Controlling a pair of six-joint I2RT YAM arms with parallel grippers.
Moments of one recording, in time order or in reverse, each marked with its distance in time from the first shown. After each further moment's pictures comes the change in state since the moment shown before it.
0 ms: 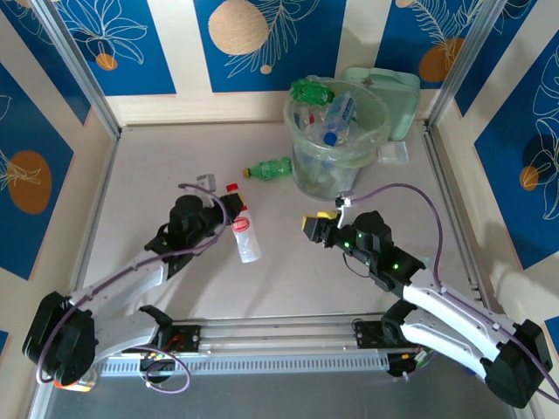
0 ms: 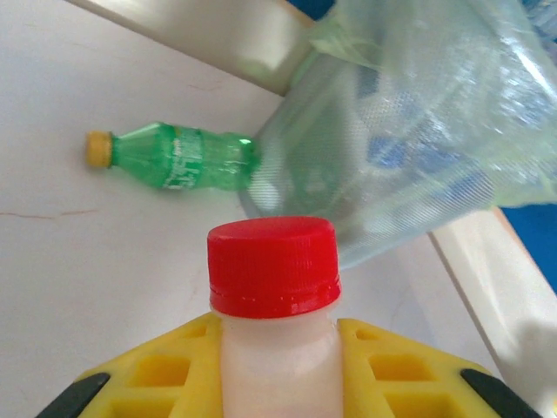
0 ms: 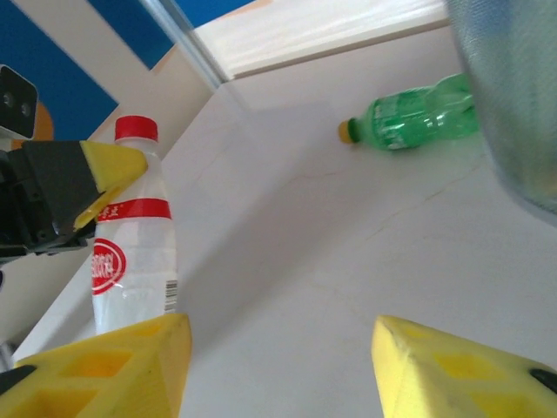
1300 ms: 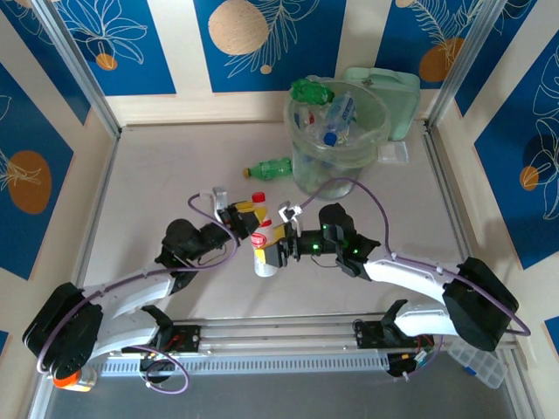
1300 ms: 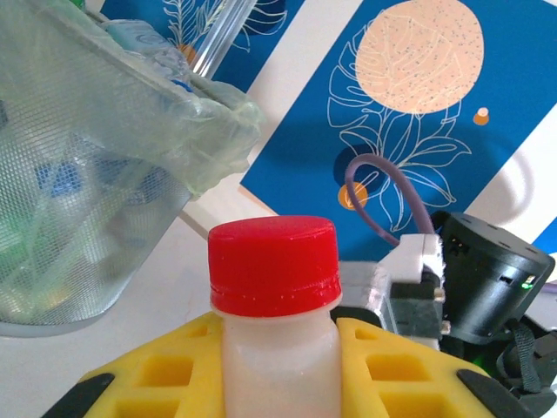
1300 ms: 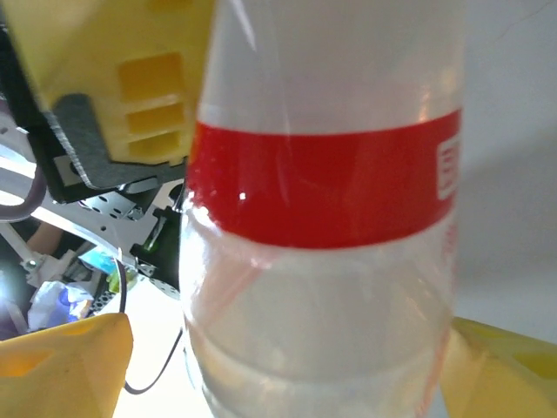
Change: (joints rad) left arm -0.107 0.055 -0.145 0.668 0.347 0.014; right arm 0.113 0.436 0.072 0.418 -0.602 0.035
